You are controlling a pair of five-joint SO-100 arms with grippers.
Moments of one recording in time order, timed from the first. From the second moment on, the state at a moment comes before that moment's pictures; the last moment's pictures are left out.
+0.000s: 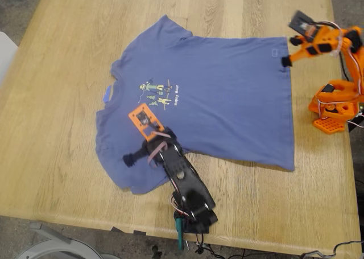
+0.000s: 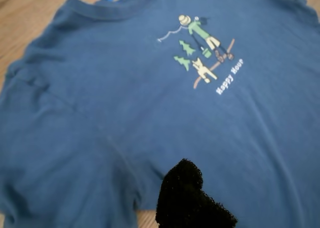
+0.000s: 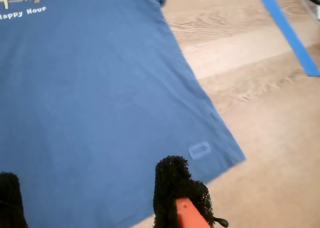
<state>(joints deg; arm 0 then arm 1) -30.1 143.9 114.1 68.6 -97.0 29.4 134.7 89.2 81.7 -110.0</state>
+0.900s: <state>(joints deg) -39.9 112.1 112.3 30.8 -96.9 1.3 102.9 89.2 46.1 -106.3</state>
